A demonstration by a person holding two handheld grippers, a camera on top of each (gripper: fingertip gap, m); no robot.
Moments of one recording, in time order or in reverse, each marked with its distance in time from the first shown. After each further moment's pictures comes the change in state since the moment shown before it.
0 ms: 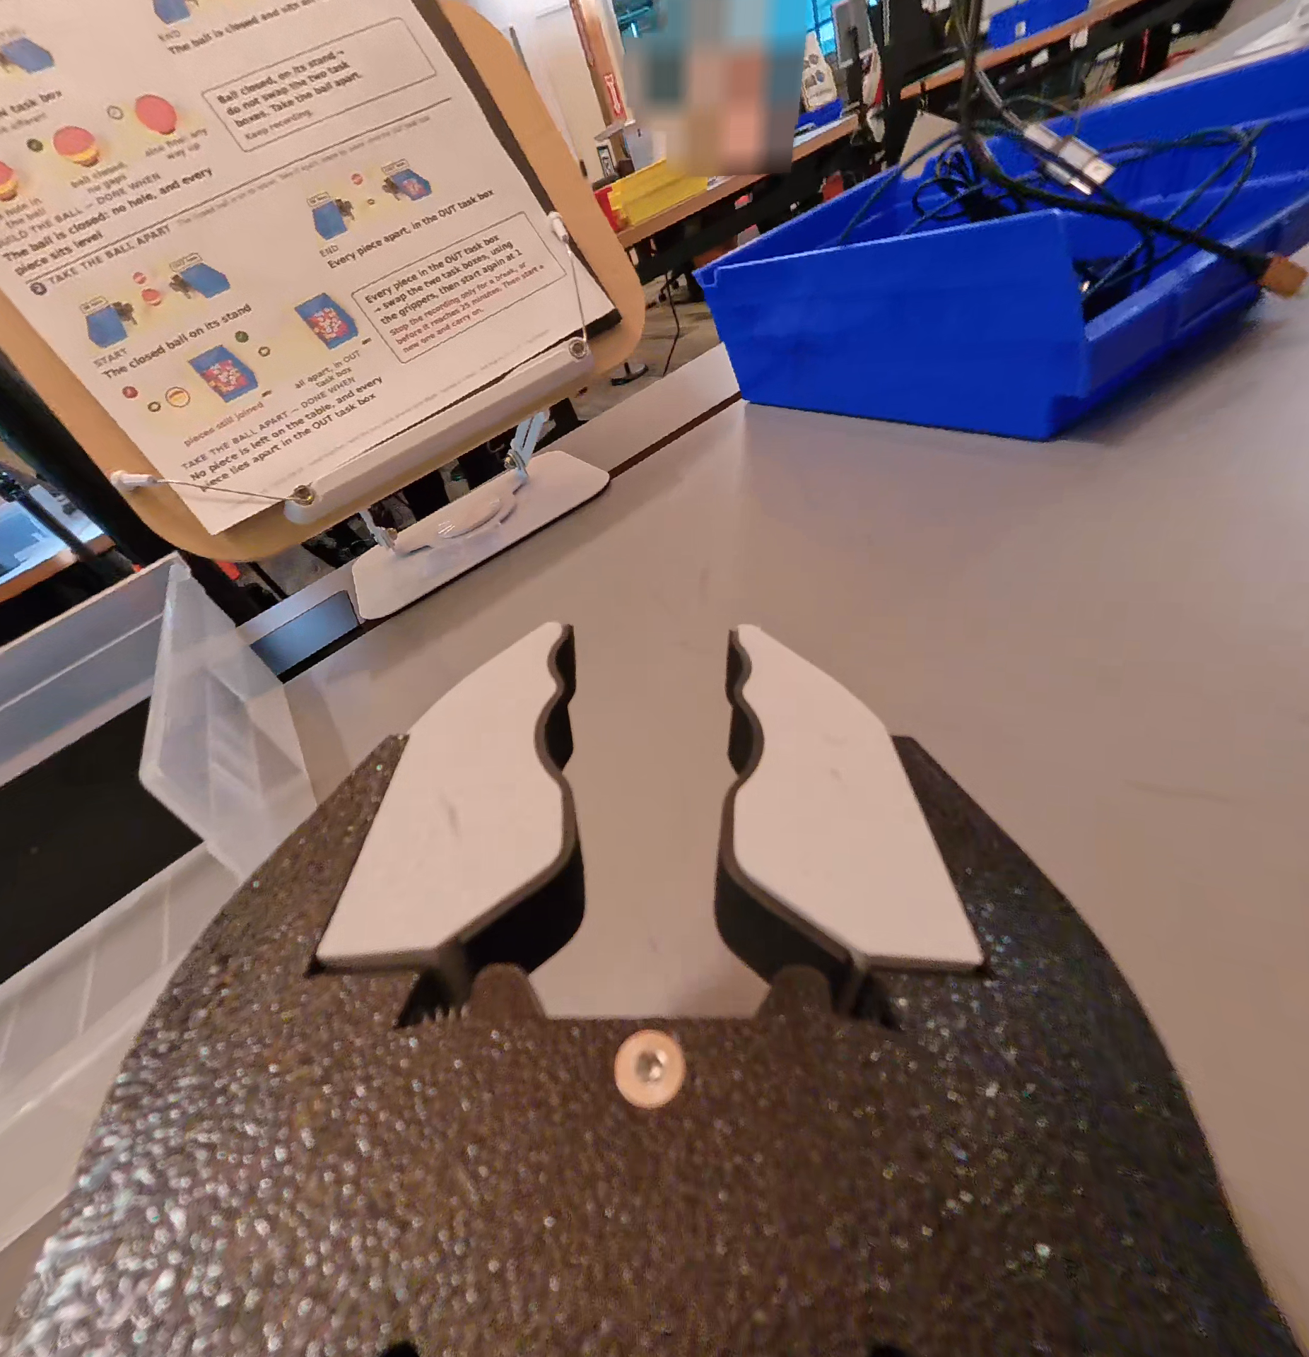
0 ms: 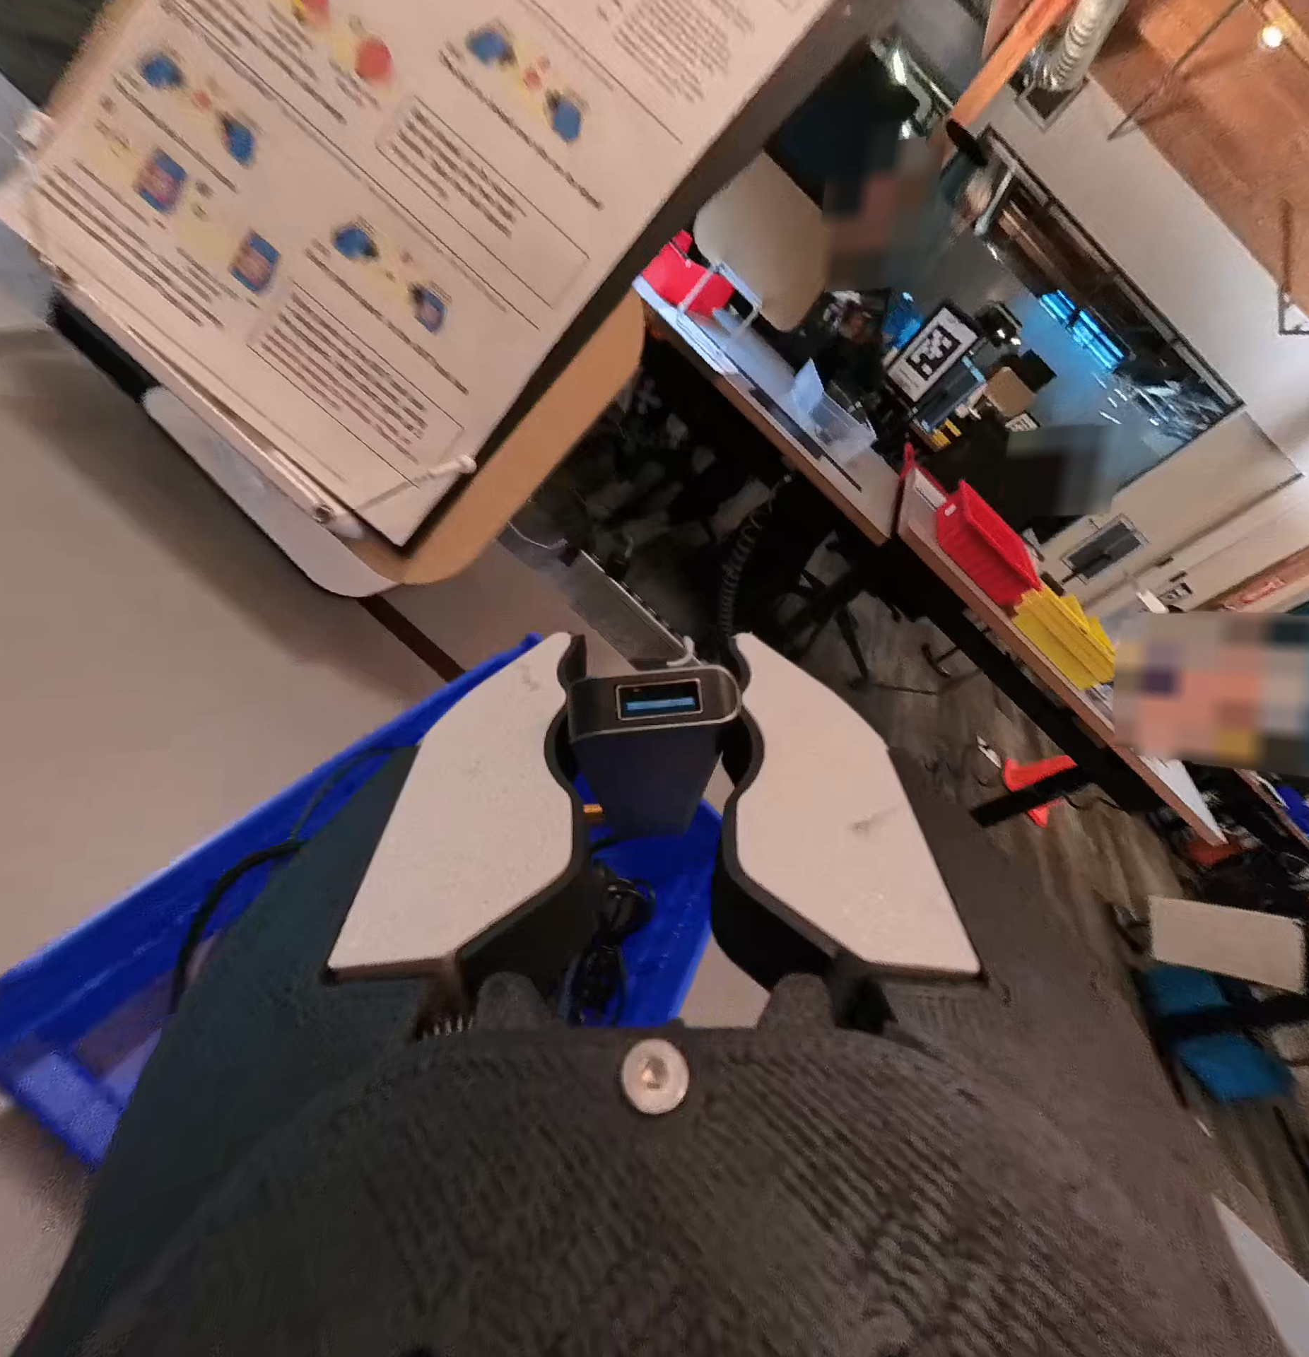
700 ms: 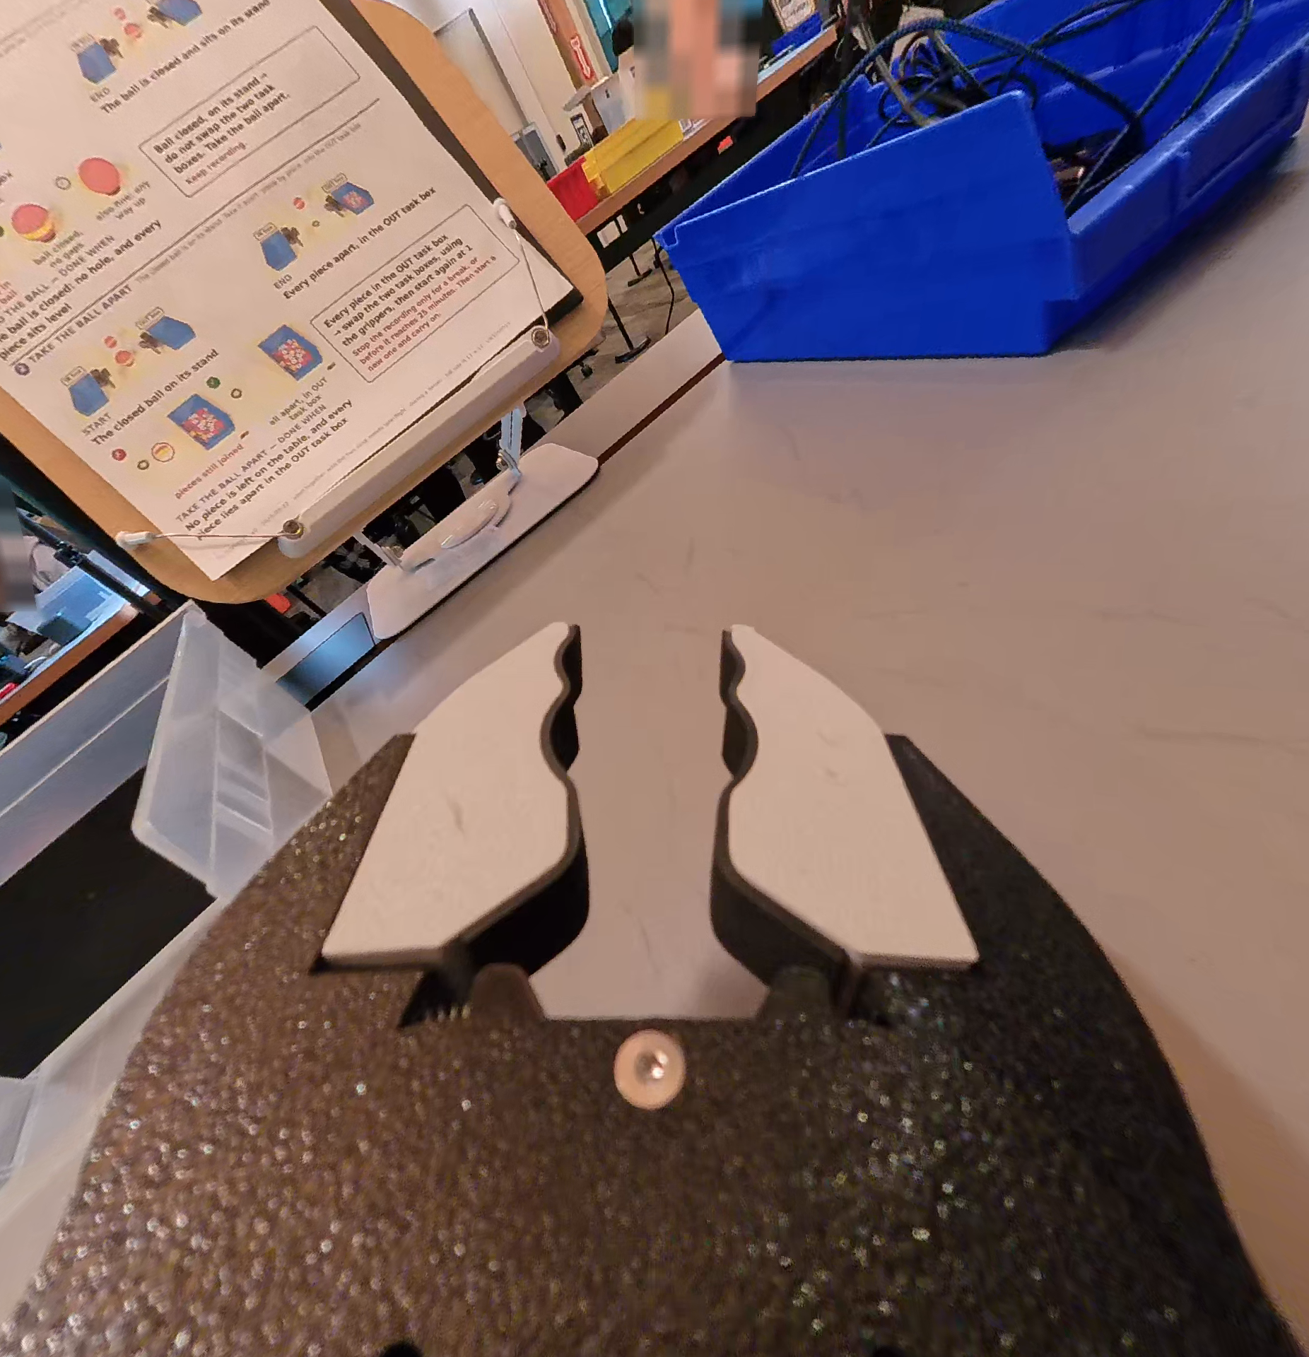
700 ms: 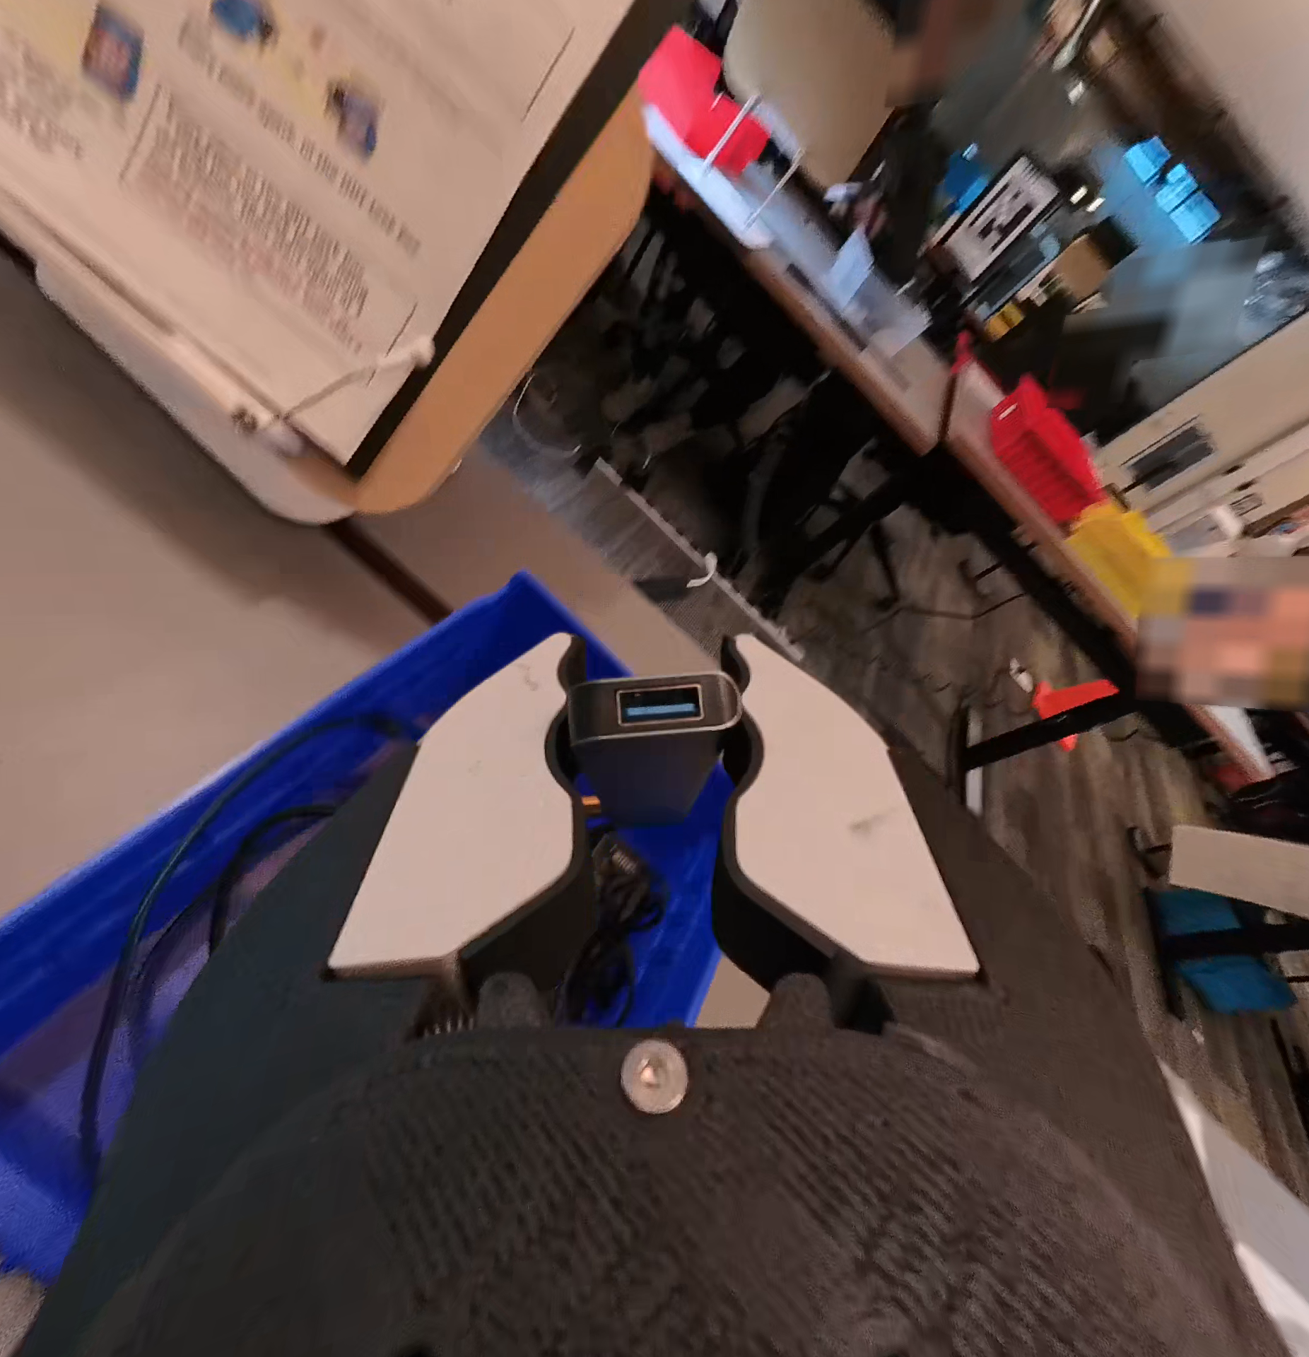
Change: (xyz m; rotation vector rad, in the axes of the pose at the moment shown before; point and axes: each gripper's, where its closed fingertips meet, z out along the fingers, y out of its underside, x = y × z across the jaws) left arm 0.014 0.005 0.004 -0.039 0.000 0.147; right arm -0.003 0.039 0.053 -0.151 -0.038 0.012
